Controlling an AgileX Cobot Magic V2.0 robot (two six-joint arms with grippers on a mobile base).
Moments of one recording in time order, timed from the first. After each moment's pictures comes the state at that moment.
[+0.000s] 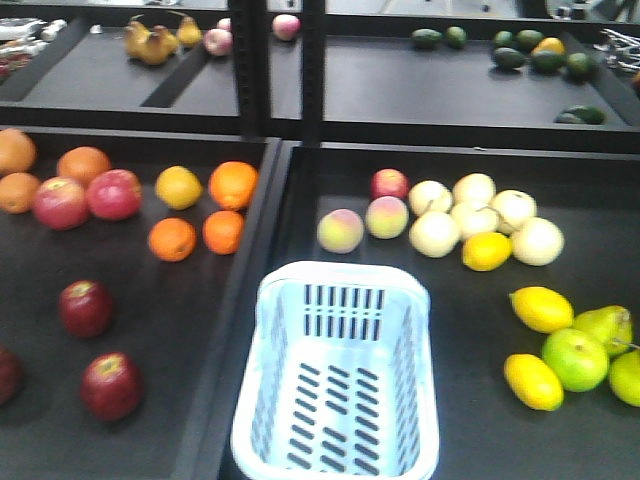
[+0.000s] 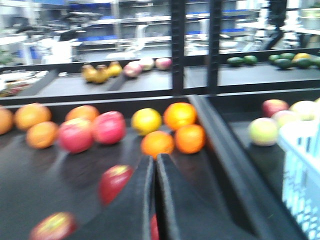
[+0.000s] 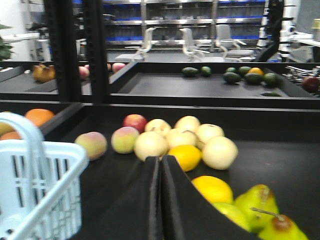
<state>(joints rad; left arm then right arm) -0.09 -0.01 0.03 -0.01 0.12 0.03 0.04 -0.01 0.03 -0.04 0.10 0.03</state>
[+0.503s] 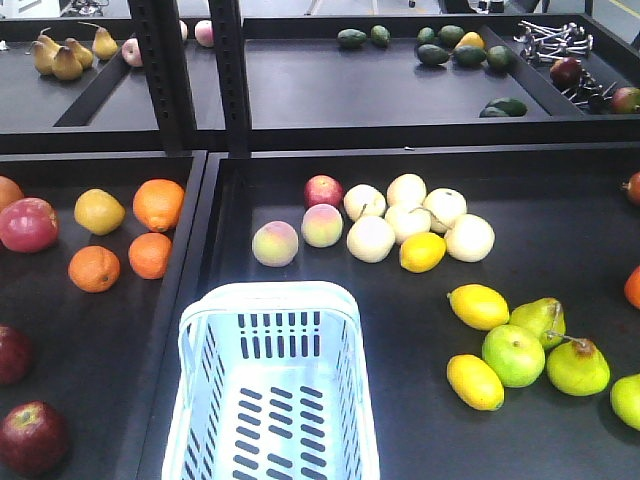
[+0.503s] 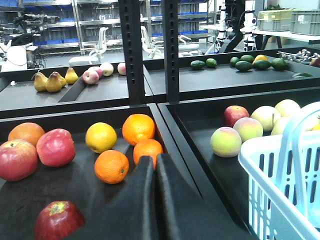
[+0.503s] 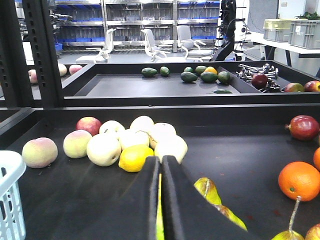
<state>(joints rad) -0.09 -0.01 0.03 -0.01 0.12 0.03 0.04 -0.01 0.03 -0.04 0.10 0.03</state>
